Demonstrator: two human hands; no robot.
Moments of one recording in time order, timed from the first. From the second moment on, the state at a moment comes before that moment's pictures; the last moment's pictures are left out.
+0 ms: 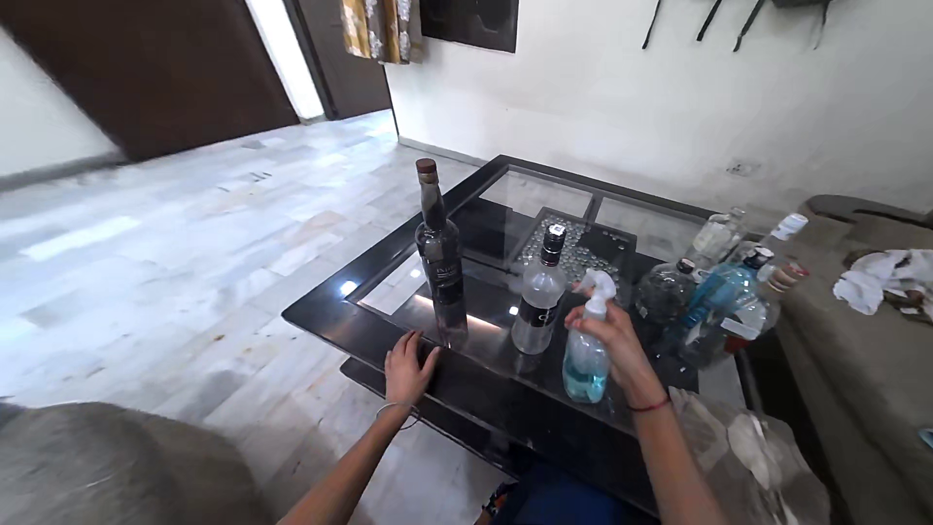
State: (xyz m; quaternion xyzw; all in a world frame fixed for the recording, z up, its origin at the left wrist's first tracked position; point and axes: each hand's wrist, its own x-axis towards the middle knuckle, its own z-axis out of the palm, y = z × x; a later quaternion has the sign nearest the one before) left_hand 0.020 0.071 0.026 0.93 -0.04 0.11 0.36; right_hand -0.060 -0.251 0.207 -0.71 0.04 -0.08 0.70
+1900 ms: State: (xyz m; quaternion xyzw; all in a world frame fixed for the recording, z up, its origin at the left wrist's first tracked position) left_hand 0.081 -0.122 0.348 0.85 -0.53 -0.06 0.04; right_hand -0.066 -0.235 0.182 -0.72 0.14 -0.10 0.67
